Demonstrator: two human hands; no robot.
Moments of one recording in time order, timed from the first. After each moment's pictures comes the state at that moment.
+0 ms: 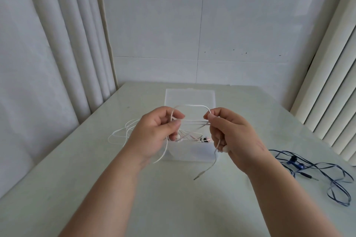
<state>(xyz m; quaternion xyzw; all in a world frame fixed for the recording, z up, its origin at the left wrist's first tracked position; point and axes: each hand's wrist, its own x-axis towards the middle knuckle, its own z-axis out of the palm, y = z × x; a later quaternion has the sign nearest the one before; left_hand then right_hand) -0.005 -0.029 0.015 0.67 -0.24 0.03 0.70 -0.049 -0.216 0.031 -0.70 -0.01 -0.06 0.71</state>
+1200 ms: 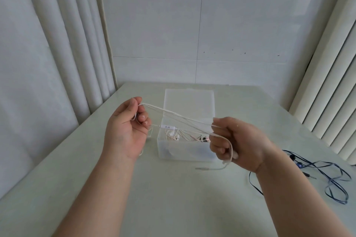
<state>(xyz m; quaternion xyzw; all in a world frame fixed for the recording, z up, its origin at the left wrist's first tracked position) 0.012 -0.006 0.021 0.34 -0.07 0.05 0.94 -0.045 -0.239 0.025 -0.62 0.00 0.14 0.77</state>
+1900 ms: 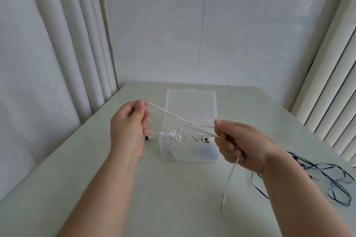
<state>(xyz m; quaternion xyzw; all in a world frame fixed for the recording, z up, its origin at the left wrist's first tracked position) 0.020 -0.006 0.009 0.56 -0.02 0.19 0.81 -0.048 -0.244 0.026 -0.69 -0.02 0.13 0.72</state>
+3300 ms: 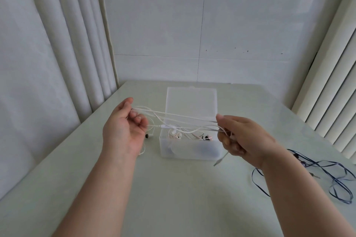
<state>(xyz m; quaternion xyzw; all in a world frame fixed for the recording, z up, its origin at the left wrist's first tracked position) 0.022 0.002 0.016 0.33 0.05 0.08 0.94 -0.043 -0.243 0.026 -0.74 0.03 0.04 0.67</state>
